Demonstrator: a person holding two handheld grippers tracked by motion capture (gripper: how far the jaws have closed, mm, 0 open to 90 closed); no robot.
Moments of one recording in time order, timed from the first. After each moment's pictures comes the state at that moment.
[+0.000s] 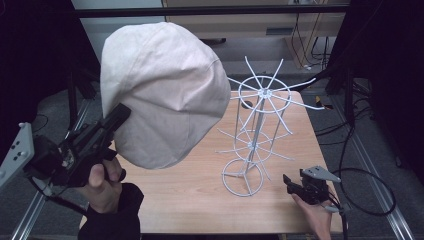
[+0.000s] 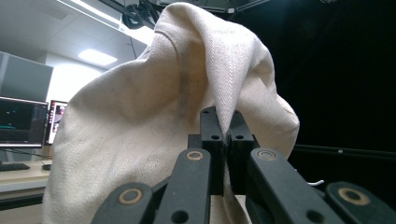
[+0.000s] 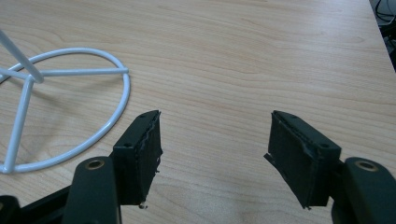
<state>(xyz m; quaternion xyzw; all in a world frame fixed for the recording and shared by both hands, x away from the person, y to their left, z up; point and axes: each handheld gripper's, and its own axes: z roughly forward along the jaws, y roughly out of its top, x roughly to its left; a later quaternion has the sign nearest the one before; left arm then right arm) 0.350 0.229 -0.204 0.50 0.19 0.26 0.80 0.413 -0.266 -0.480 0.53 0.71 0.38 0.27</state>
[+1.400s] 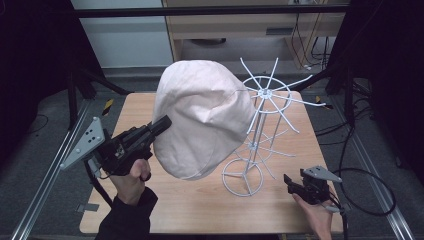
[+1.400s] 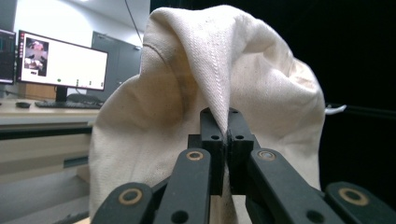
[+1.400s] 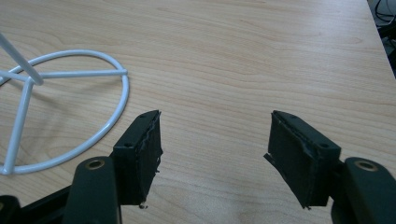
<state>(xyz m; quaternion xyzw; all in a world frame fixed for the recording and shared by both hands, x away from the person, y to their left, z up) 0.398 0.205 -0.261 0.58 0.22 0.20 0.76 0.413 -0.267 -0.480 0.53 0.70 0.38 0.27</state>
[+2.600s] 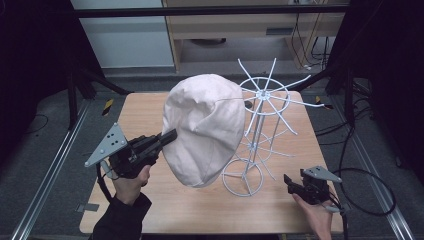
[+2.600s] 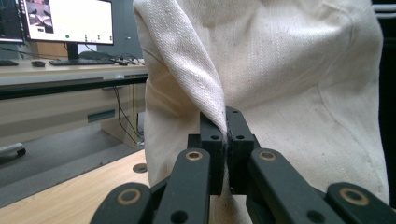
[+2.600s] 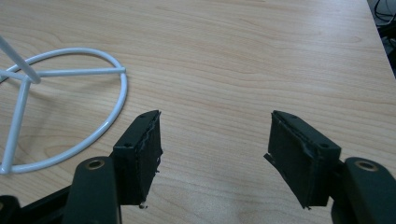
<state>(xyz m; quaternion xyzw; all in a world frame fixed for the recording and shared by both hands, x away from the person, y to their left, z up) 0.411 0.203 -0.294 0.67 0.24 0.21 0.67 0.413 -0.268 -0.481 0.53 0.71 0.38 0.27</state>
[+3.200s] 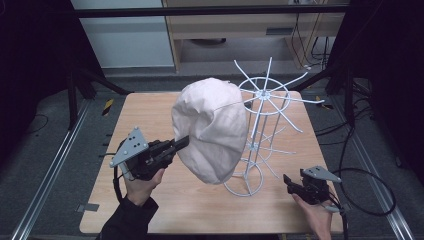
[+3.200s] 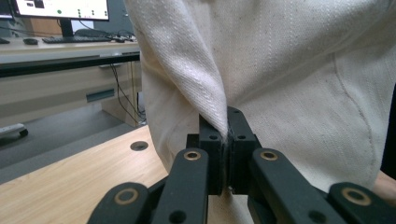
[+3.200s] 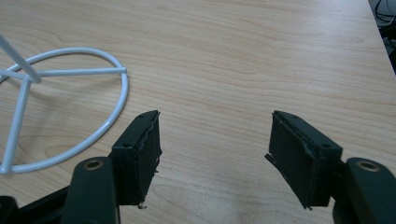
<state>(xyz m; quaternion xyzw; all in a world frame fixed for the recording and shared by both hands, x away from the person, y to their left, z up) 0.416 0.180 -0.312 0.70 0.24 0.20 0.64 0.414 -0.267 -0.481 0.53 0.71 0.38 0.27</state>
